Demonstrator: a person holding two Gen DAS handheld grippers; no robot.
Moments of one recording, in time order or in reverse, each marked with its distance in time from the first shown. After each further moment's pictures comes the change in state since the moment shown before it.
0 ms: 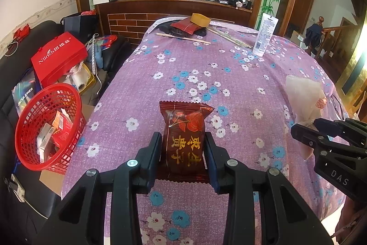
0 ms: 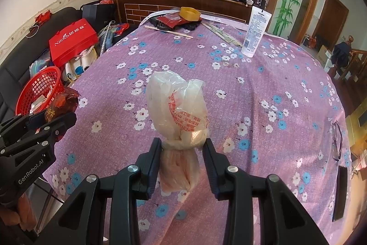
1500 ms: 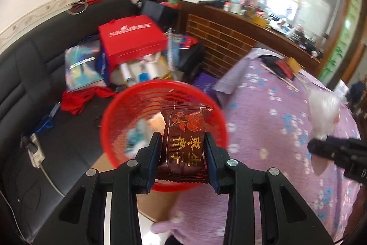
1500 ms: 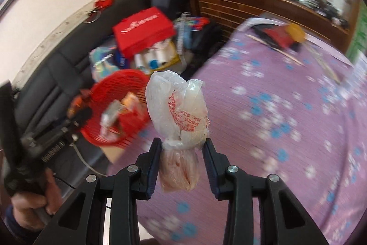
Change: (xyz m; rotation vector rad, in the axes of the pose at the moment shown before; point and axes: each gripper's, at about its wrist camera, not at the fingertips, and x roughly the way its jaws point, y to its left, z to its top) left arm -0.044 0.222 -0.001 -0.355 -0.057 0.232; right arm 0.026 0.180 0.094 -0.188 0.063 0.421
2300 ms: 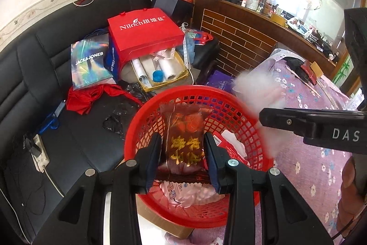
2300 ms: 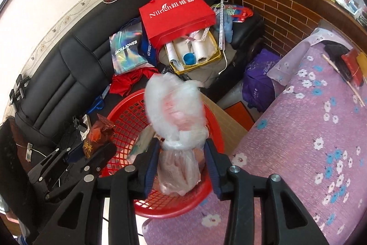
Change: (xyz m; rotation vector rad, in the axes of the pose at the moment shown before) left arm 0.050 0.046 0.023 -0.005 0.033 0.038; right arm 0.118 0.067 0.081 -0.040 0.118 0.107
